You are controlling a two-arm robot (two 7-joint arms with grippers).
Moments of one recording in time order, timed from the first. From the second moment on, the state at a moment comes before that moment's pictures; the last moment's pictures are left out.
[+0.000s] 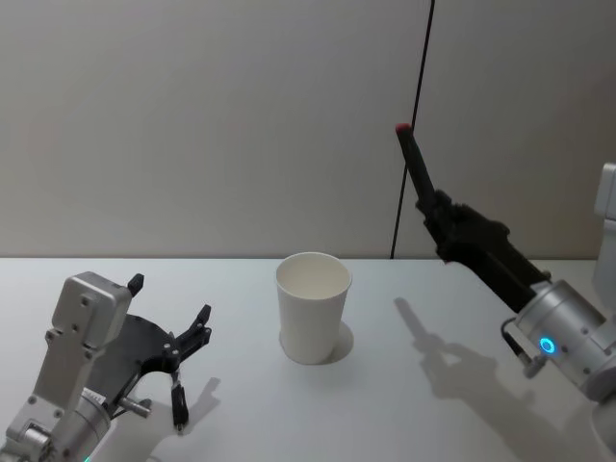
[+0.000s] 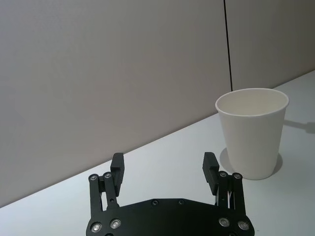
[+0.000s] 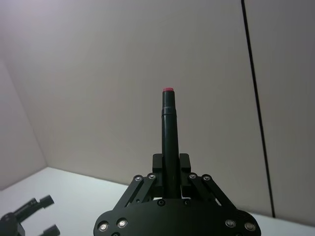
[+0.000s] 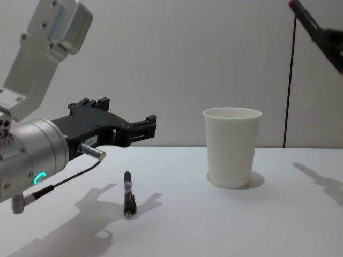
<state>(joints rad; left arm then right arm) -0.24 0.38 0.45 -1.63 -0.20 0.01 -0.01 0.28 0.31 -0.09 -1.58 0.64 0.14 0.42</state>
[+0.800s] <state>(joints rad) -0.24 0.38 0.45 -1.63 -0.20 0.01 -0.01 0.33 0.24 -0.19 -1.49 0.61 0.03 0.43</state>
